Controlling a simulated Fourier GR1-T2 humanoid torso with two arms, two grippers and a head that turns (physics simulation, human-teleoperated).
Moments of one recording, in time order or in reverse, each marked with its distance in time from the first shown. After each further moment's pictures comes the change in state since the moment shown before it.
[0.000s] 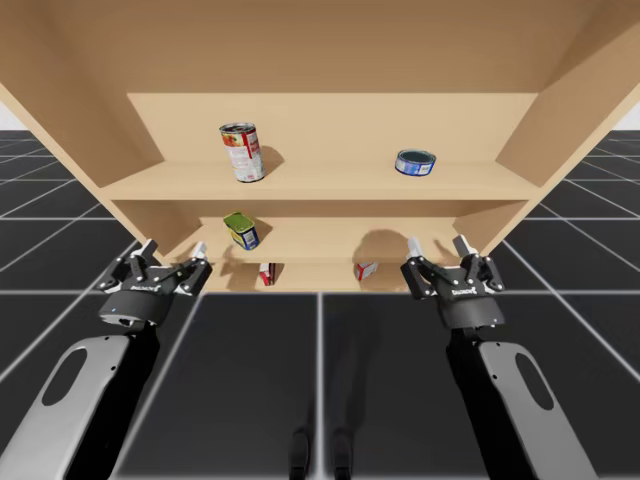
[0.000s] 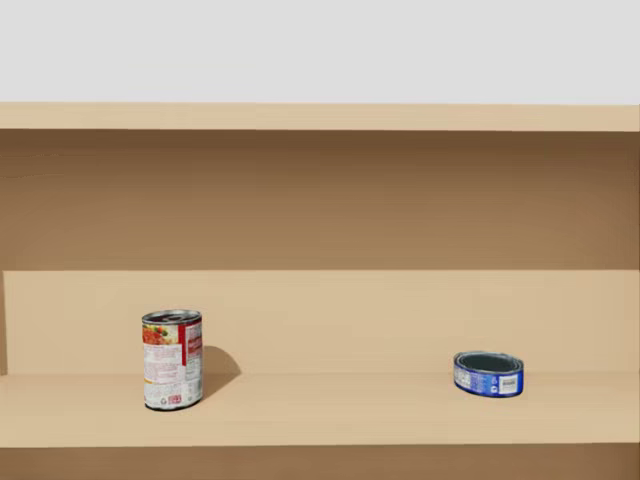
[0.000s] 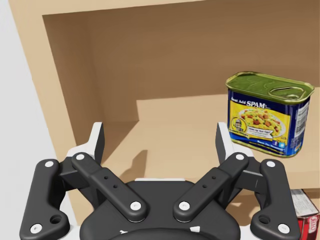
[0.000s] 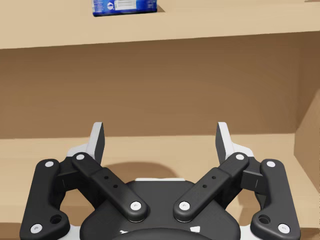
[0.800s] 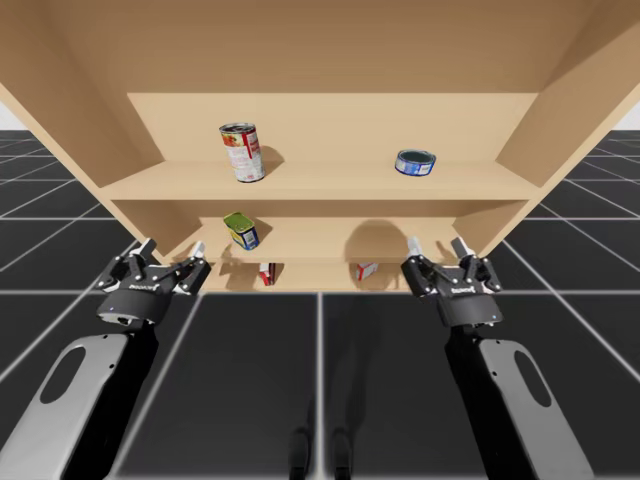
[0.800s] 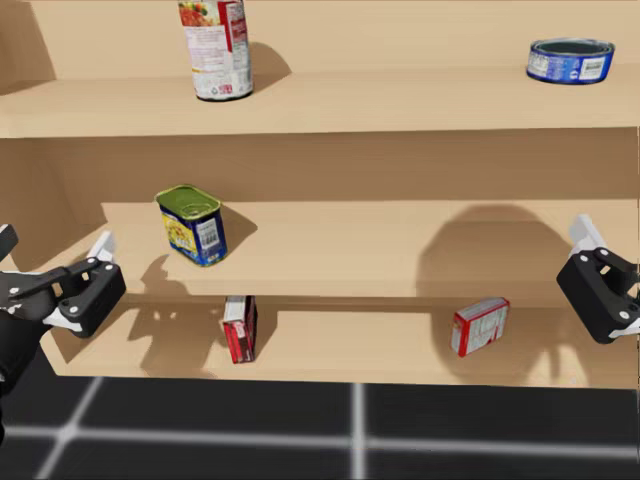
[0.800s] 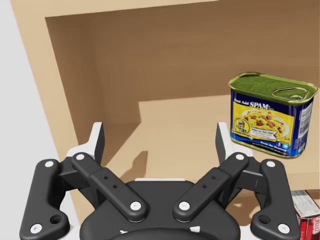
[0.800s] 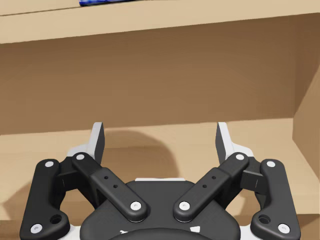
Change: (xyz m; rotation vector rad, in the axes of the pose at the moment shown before) left arm 0.000 0.003 -0.002 -0.003 -0.002 -0.005; right arm -0.001 -0.001 -0.002 -0.025 0.050 -0.035
